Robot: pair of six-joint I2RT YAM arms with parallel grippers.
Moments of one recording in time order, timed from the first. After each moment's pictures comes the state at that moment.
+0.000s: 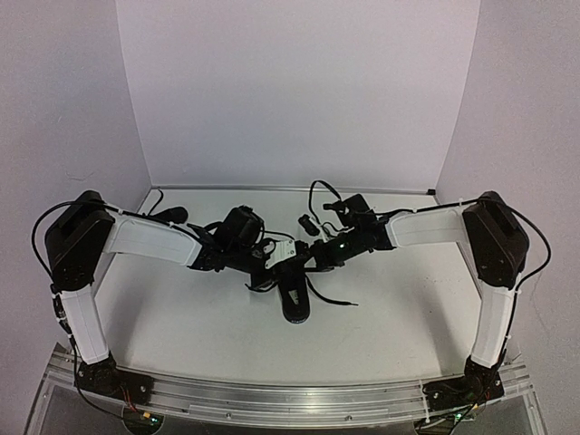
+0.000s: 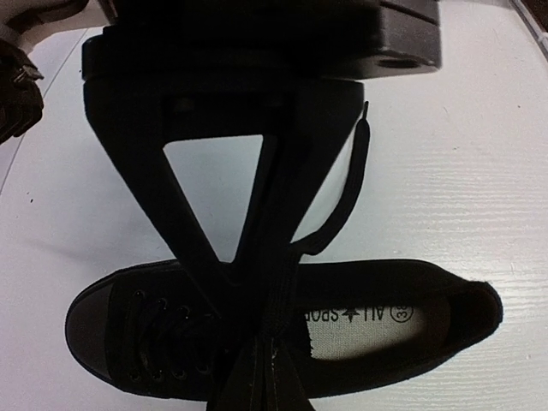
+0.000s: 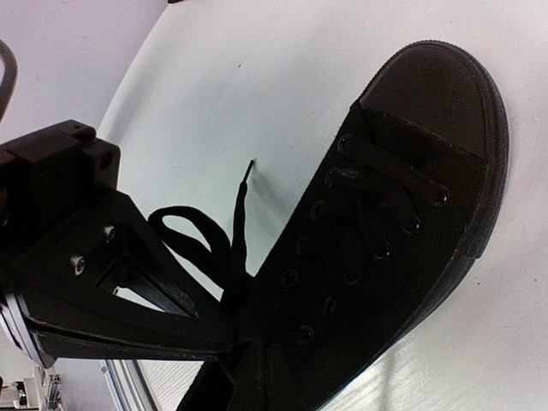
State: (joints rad) left arm -0.87 1.85 1.12 0.03 0.30 0.58; right arm 0.66 1.97 1.28 -0.16 -0.66 0.27
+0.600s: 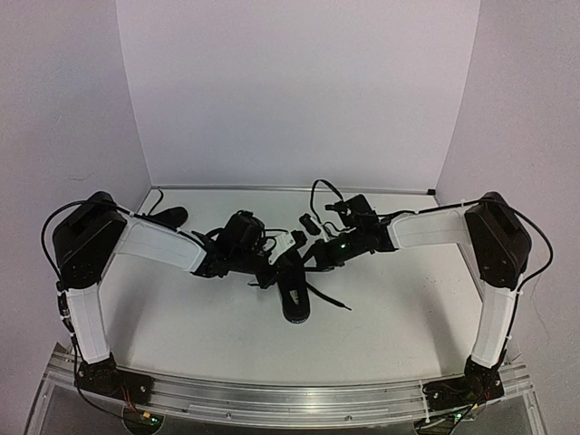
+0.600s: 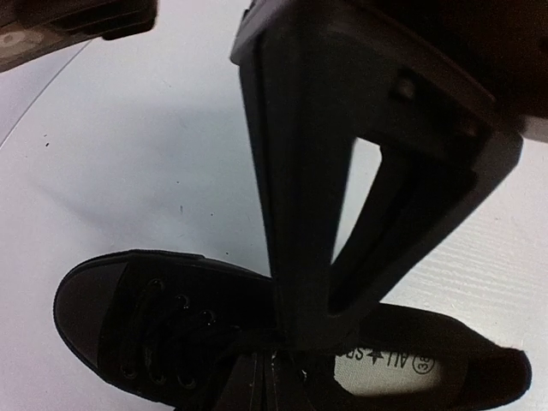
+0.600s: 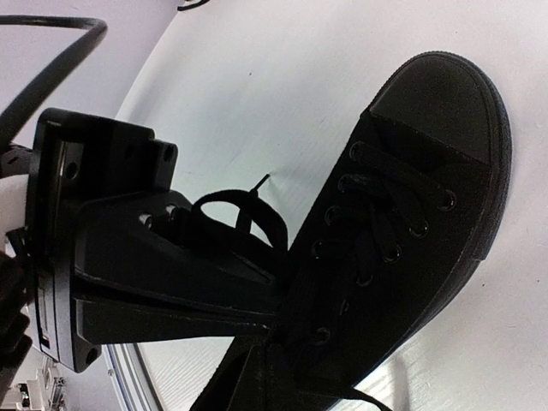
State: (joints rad) left arm -0.87 1.90 1.09 0.19 0.22 0.30; right arm 0.66 1.95 1.25 -0.12 -0.67 0.29
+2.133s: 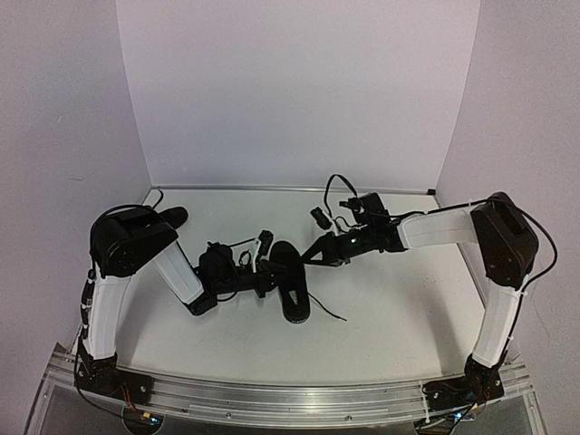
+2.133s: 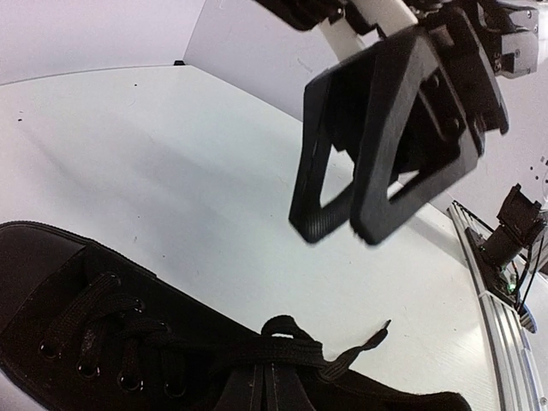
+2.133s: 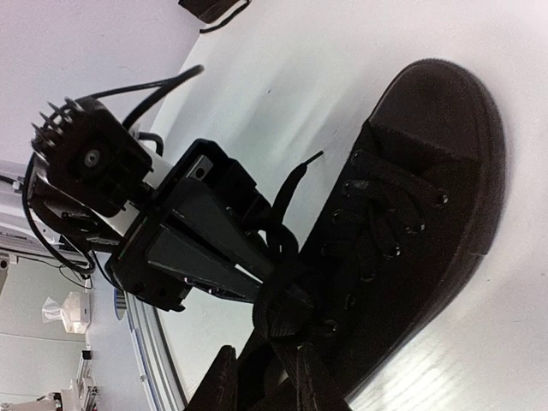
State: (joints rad) left arm -0.79 2.18 0.80 1.26 0.48 -0.34; right arm 0.60 1.91 1.18 0.01 -0.77 0.39
